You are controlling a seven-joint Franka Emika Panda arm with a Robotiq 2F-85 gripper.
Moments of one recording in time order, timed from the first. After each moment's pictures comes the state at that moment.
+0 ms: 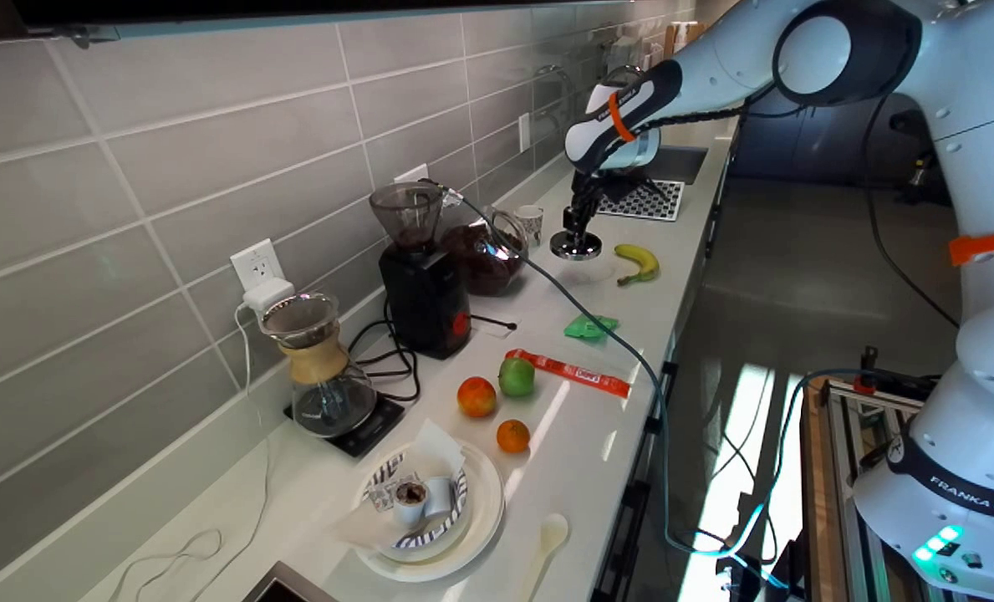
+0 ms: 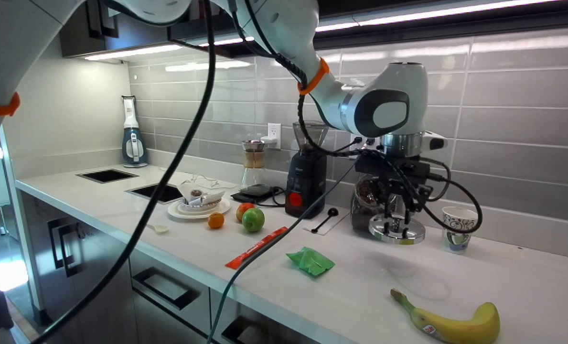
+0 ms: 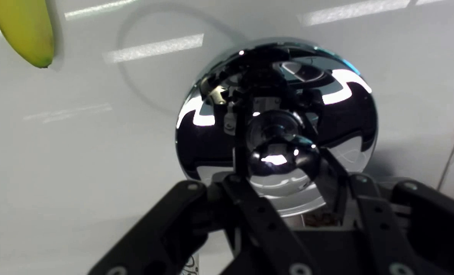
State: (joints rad) arm -0.57 0.60 -0.02 -1.61 0.14 2.43 -0.51
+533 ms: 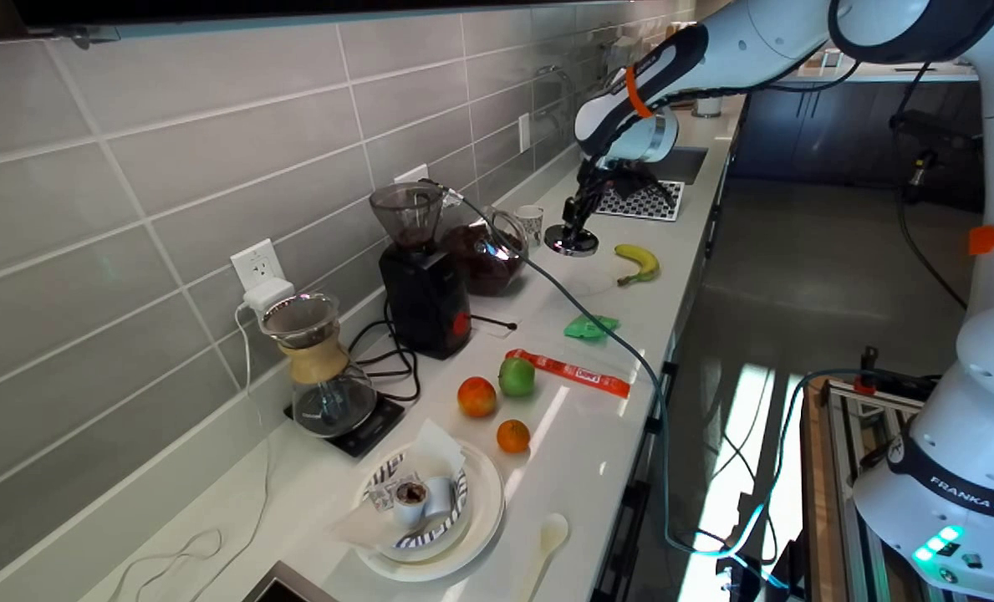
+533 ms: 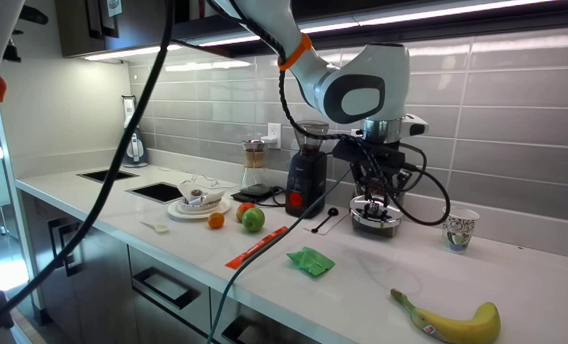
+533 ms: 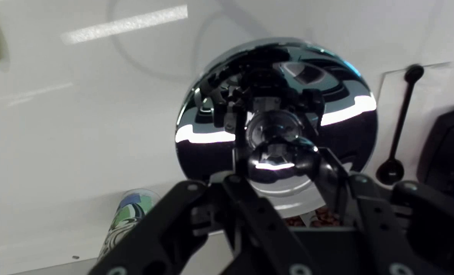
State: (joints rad) arm -0.57 0.41 0.01 -1.84 0.33 2.53 -0.62
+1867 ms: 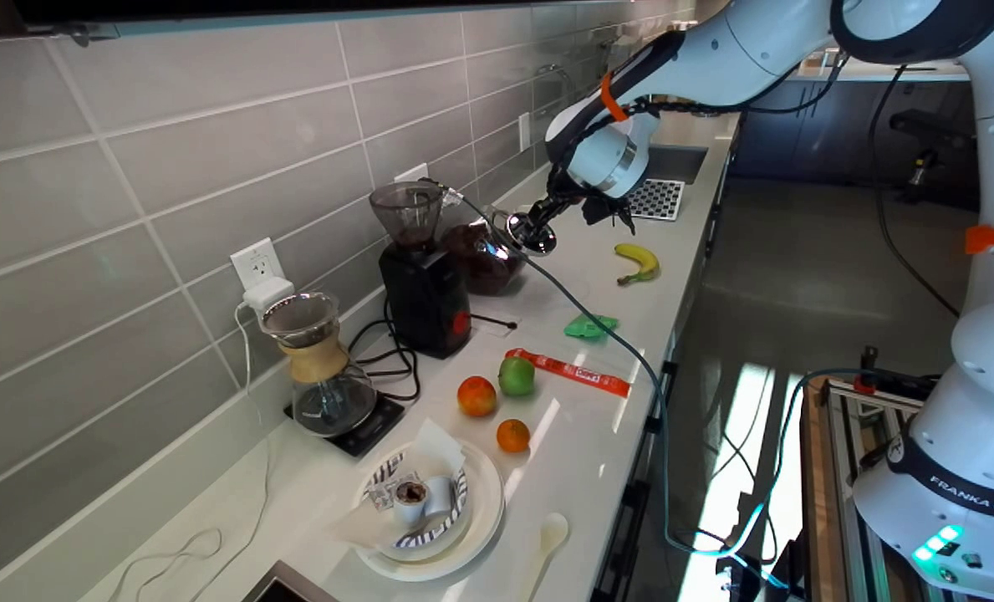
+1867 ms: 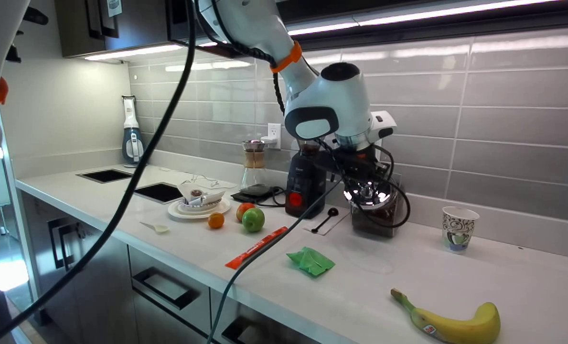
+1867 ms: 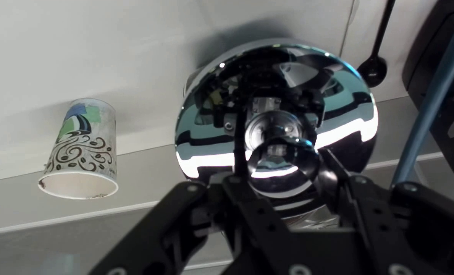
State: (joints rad) arm -0.61 0.44 0.24 -1.92 0.79 2.98 -0.94
